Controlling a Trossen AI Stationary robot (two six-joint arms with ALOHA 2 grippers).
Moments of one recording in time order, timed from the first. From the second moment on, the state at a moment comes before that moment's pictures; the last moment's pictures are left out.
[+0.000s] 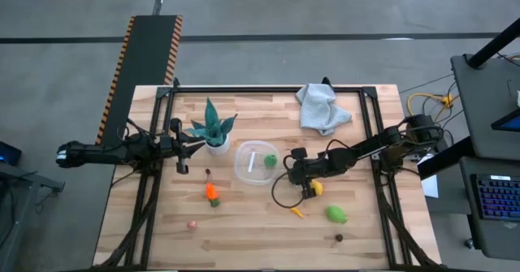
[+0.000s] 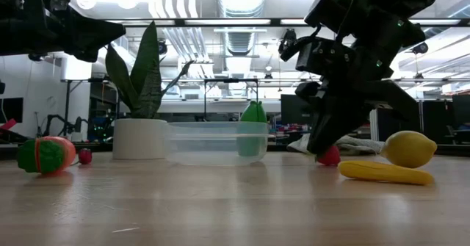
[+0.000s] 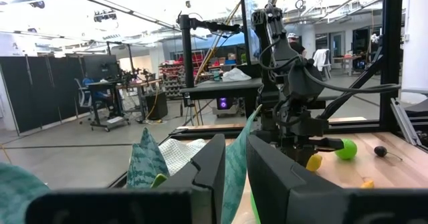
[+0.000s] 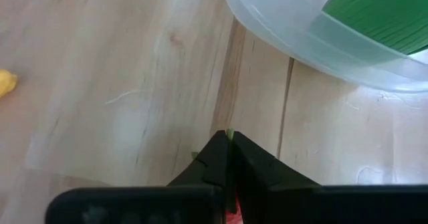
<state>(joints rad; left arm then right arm) -0.01 0.16 0.01 0.29 -0.20 0.14 0.18 1.64 0.75 -0.10 0.13 -0.14</state>
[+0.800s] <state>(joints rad) -0.01 0.16 0.01 0.30 -0.20 0.14 0.17 1.53 0.90 0.02 0.12 -0.31</state>
